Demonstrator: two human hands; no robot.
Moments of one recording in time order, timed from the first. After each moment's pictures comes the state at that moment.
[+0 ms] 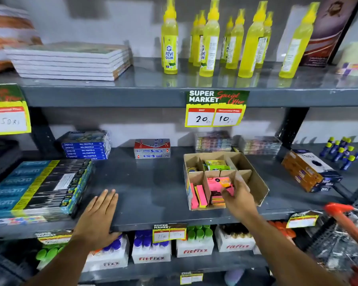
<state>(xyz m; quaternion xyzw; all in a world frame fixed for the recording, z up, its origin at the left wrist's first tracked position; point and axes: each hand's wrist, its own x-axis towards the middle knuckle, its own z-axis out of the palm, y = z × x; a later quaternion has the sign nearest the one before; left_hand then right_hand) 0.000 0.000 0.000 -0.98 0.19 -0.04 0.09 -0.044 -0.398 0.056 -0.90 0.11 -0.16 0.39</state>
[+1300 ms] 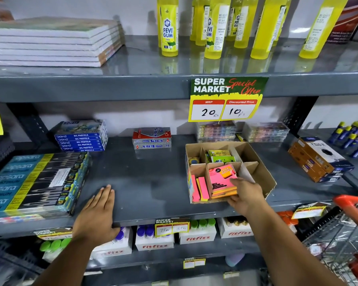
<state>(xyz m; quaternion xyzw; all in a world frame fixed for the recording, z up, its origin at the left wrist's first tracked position) 0.018 0.006 -0.020 -0.99 0.14 -0.02 0.06 -0.024 -0.388 0.063 -0.49 0.41 -0.07 0.77</state>
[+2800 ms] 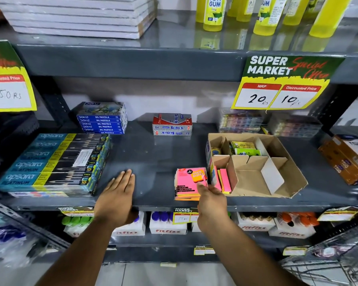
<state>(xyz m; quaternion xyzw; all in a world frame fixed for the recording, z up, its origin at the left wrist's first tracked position) 0.027 0.012 -0.032 -0.99 0.15 -0.01 0.05 -0.032 -0.234 0.050 -0.49 0.41 -0.03 0.77</state>
